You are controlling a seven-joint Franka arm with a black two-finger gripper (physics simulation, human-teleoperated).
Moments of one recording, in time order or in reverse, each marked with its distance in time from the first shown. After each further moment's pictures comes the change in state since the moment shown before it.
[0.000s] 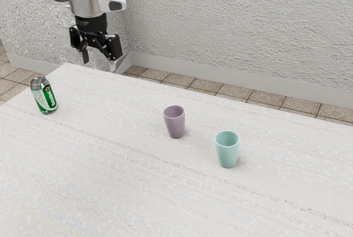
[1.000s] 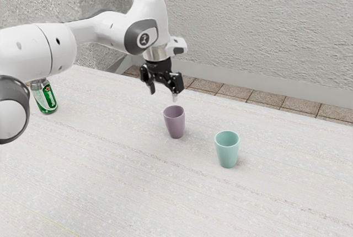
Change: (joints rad) arm 0.045 0.516 -0.169 0.232 0.017 0.336 -0.038
